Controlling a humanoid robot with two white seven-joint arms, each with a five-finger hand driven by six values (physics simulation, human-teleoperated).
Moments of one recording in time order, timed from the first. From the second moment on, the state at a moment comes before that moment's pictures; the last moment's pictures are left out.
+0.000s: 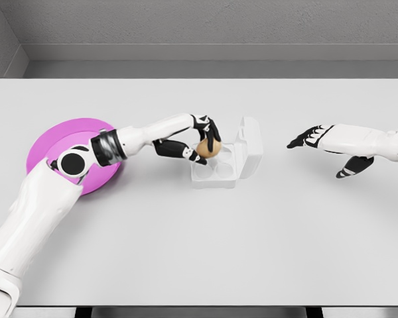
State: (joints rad) left arm -0.60 0.29 -0.57 -1.15 0.08 -0.61 -0.61; right arm -0.58 -0.92 0.63 -1.39 0.25 -0.61 0.58
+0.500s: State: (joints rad) left arm -0.59 0.25 -0.57 -1.06 0.16 -0.61 -0.61; right arm -0.58 -0.92 0.63 -1.39 0.25 -0.61 0.58
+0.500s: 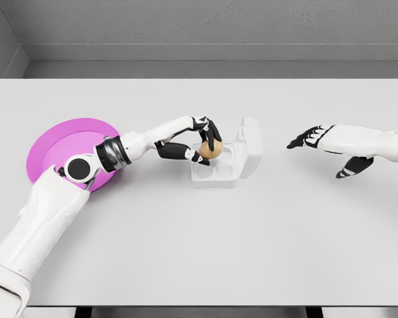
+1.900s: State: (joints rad) left arm -0.58 0.24 -0.60 -0.97 0.23 -0.61 -0.61; right arm -0.58 -0.92 0.63 -1.39 0.25 -0.61 0.58
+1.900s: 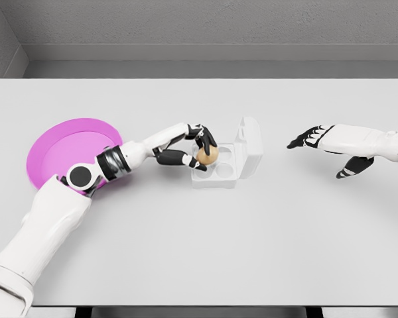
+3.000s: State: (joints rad) left arm -0.56 0.23 -0.60 -0.97 0.23 -0.61 -0.61; right arm -0.58 -0.92 0.63 -1.39 0.25 -0.61 0.58
